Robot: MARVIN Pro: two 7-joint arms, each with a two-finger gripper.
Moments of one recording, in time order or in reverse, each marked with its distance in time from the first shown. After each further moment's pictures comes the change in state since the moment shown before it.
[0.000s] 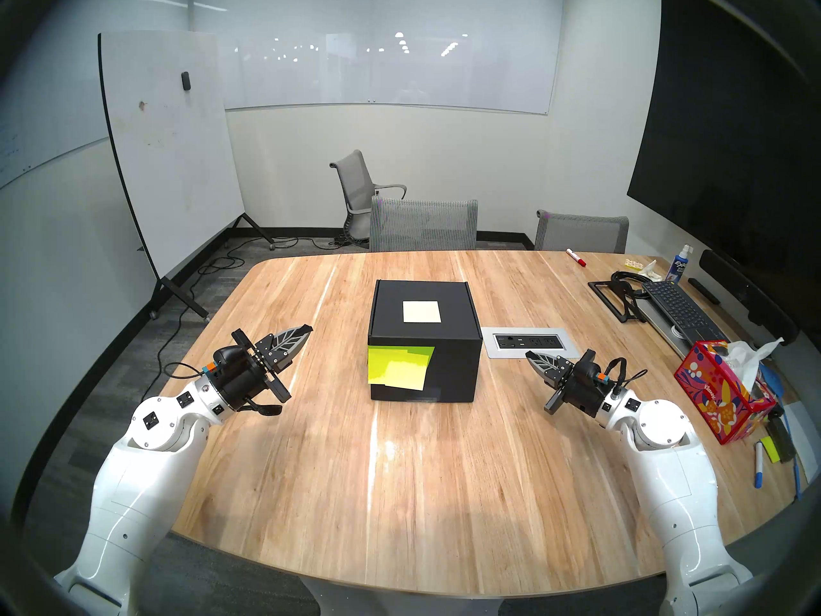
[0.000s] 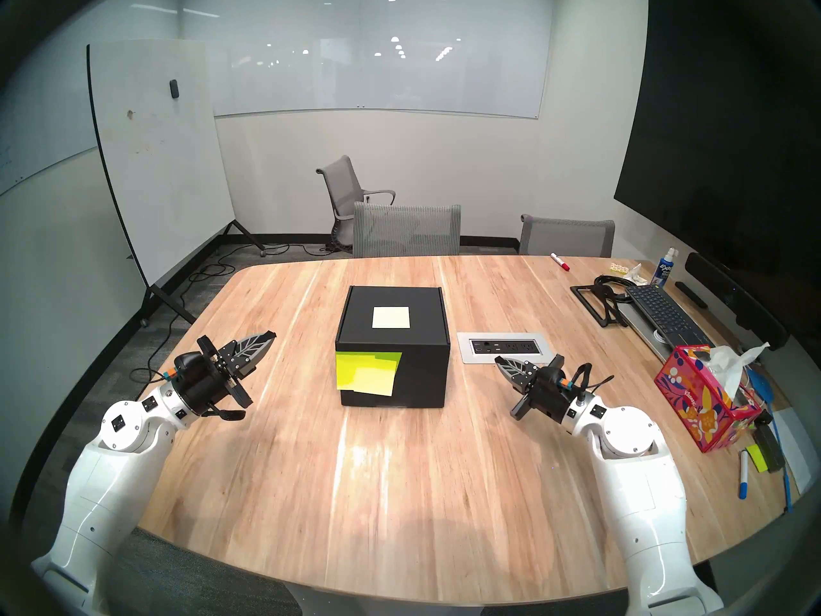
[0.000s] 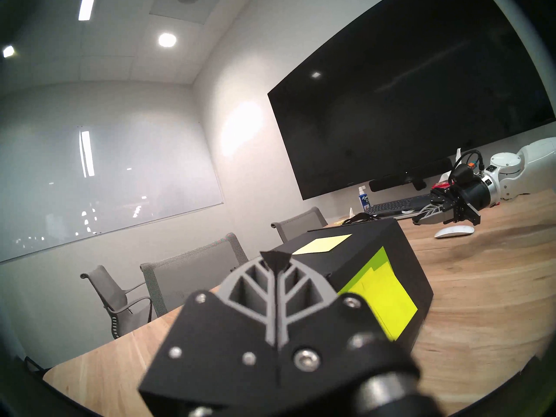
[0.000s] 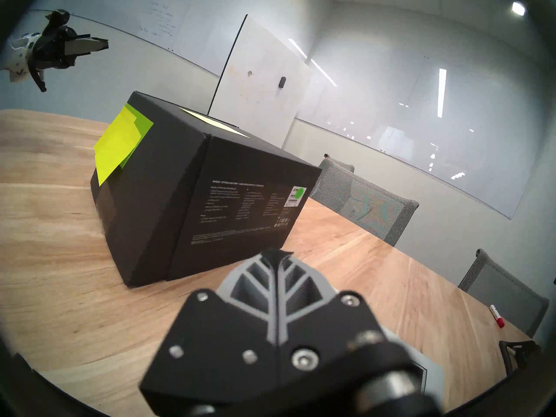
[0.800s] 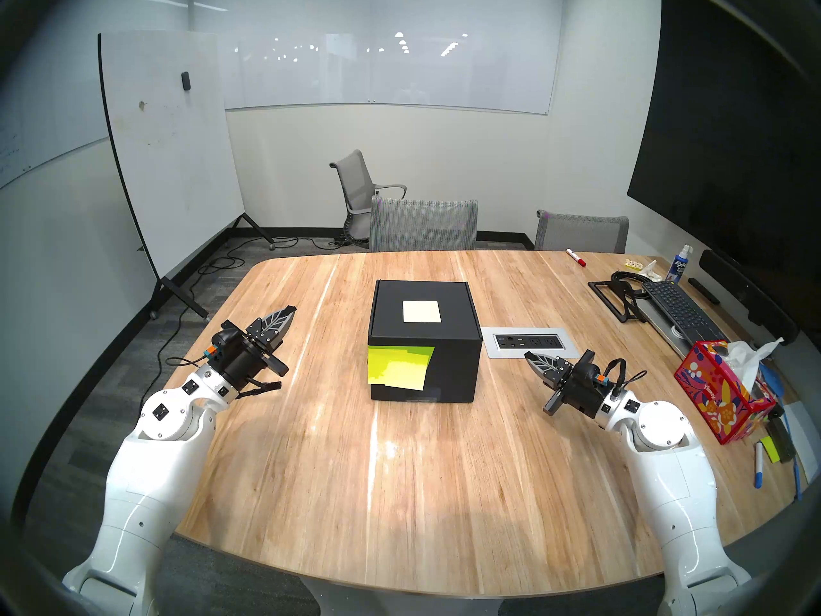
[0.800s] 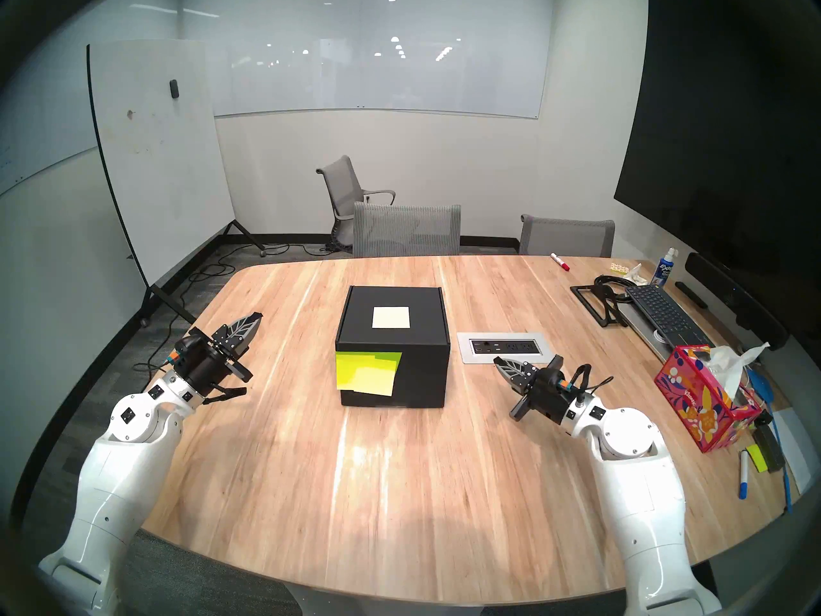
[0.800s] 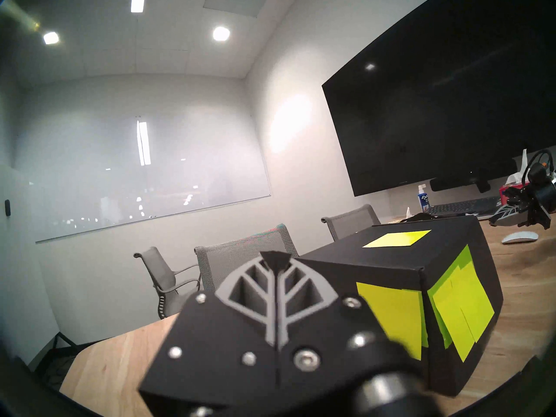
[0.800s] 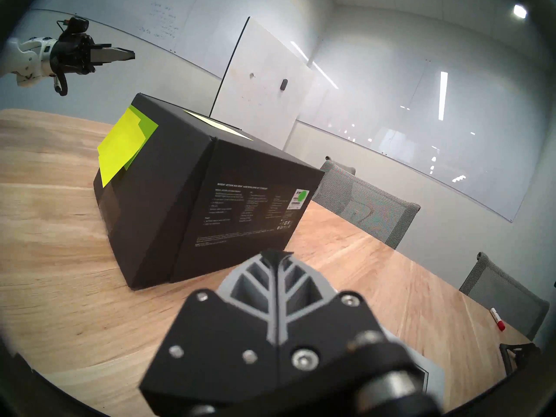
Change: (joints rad) left arm -0.085 -0.068 -0.021 0.089 0.066 0.010 0.158; right arm -0.002 -0.014 0.007 -0.007 -0.006 -0.004 0.002
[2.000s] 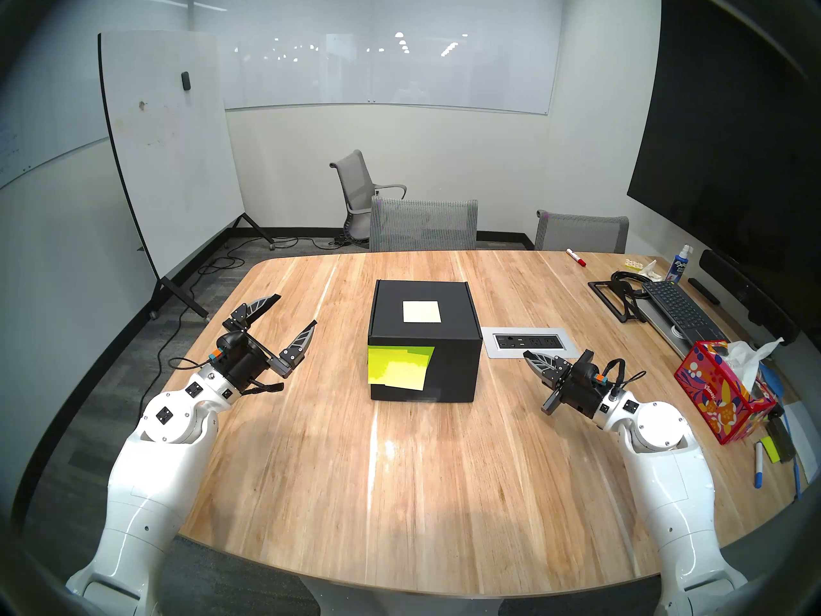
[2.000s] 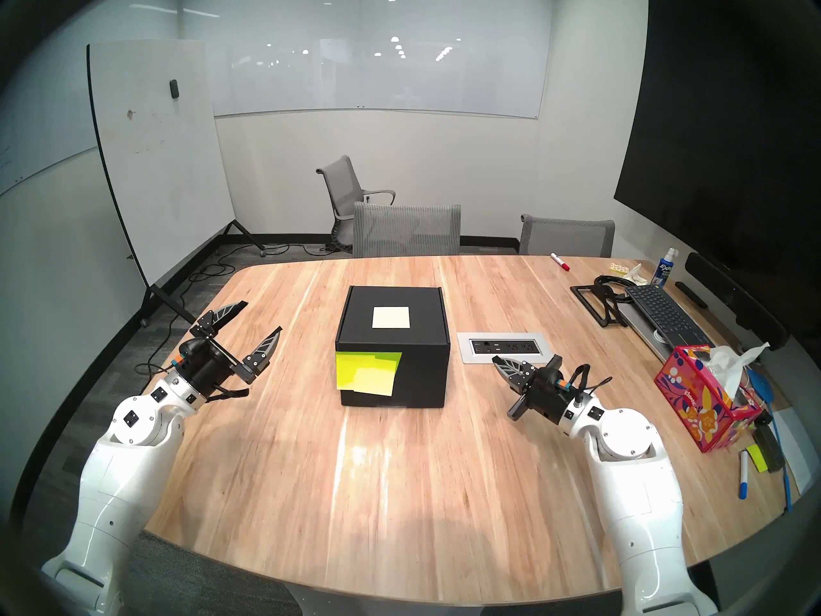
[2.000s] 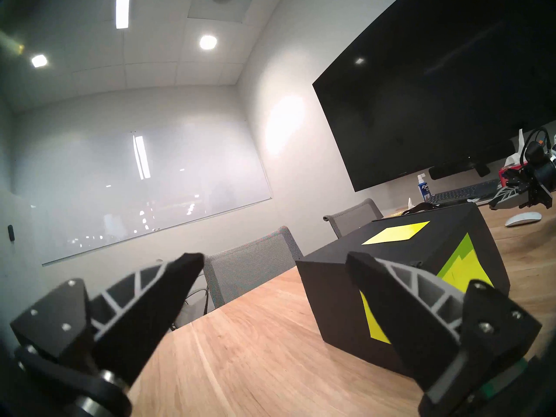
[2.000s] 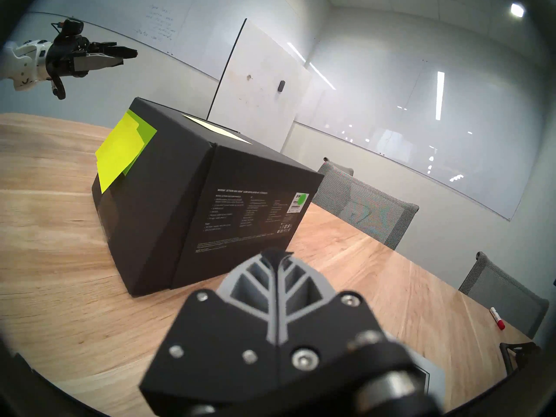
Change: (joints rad) left arm 0.000 -0.018 -0.010 0.000 0.087 -0.047 0.026; right arm -0.009 -0.019 0.012 -0.018 -0.008 0.012 -0.001
